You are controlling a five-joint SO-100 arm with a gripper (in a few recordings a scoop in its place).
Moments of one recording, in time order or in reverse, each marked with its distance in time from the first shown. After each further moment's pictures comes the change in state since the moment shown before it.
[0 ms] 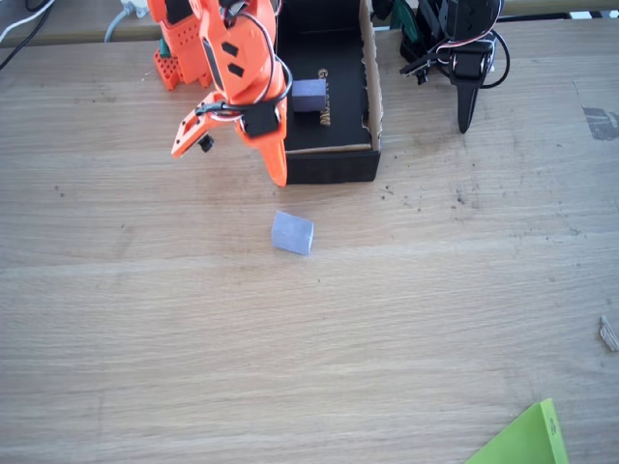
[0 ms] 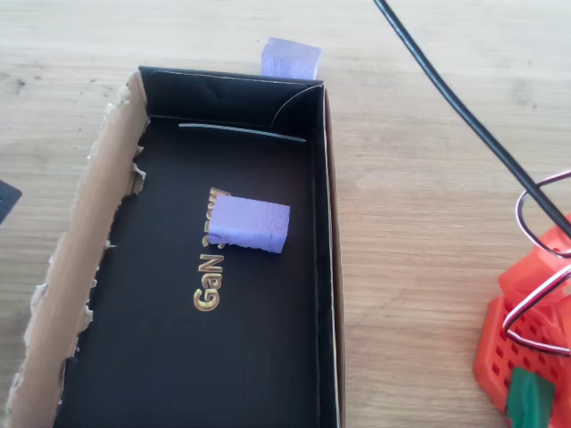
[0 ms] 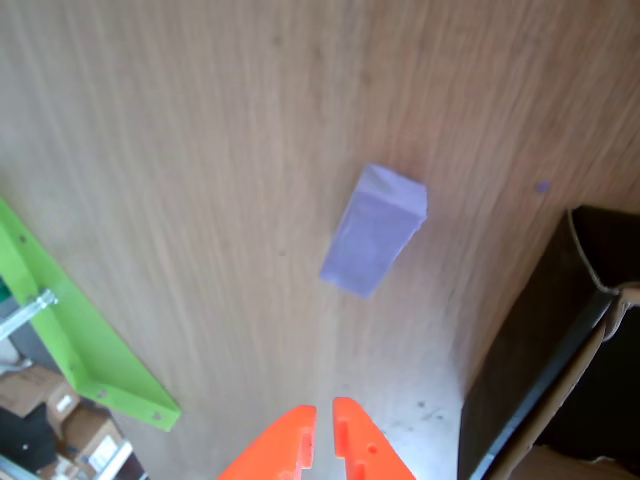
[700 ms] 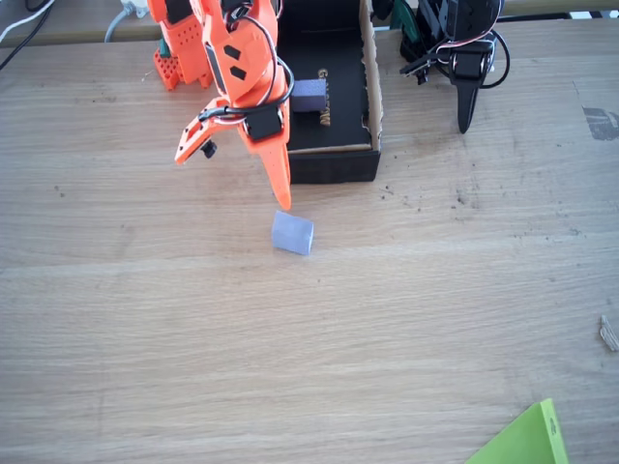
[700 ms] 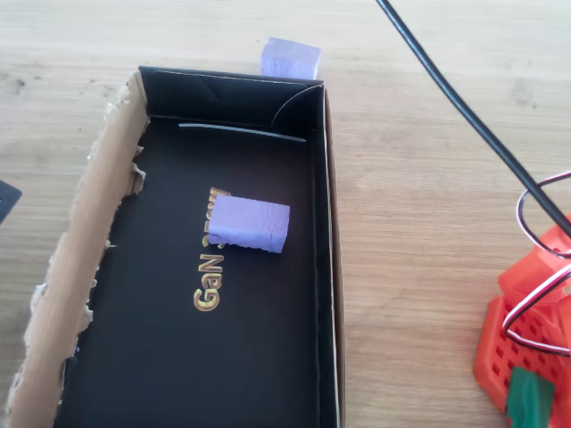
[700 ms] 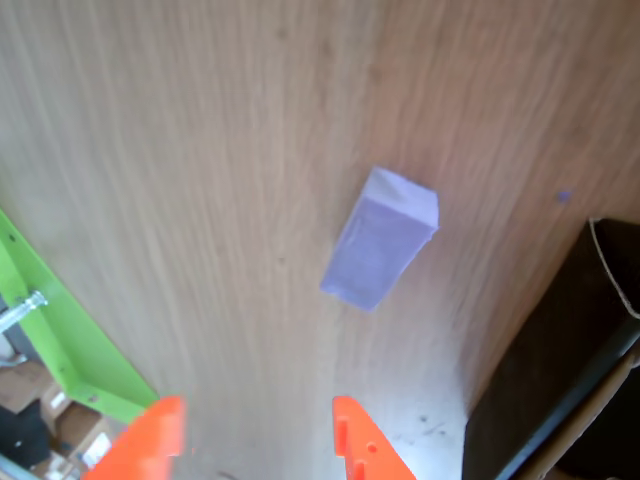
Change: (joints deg) arm 0.0 -0.1 3.0 -4.1 1.1
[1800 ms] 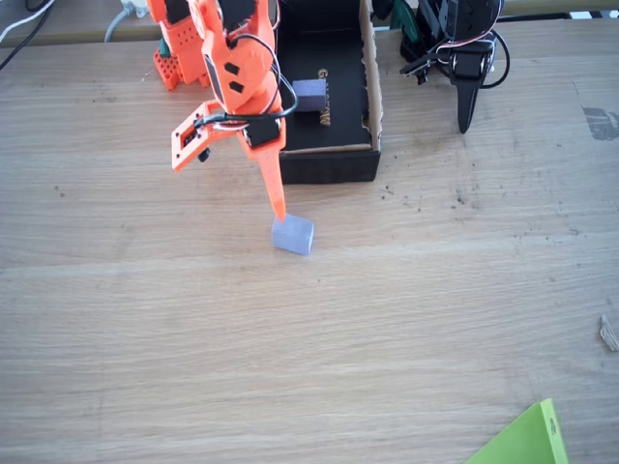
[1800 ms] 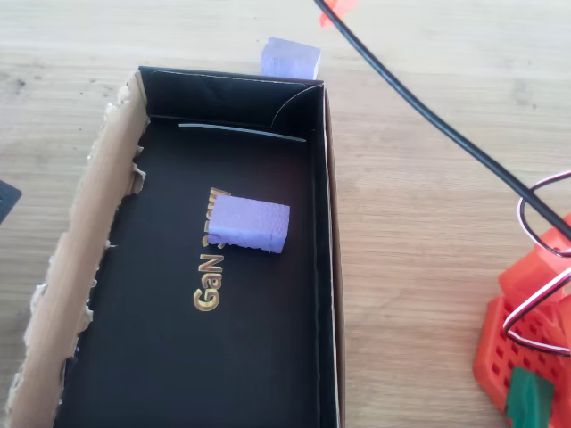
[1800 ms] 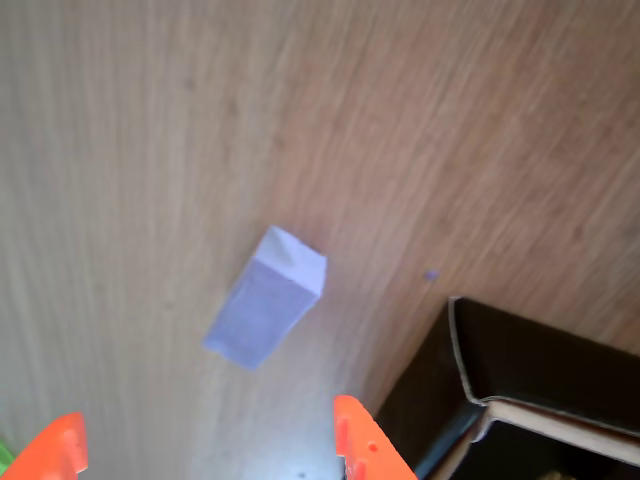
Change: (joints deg) arm -0.4 1.4 6.9 6.2 11.3
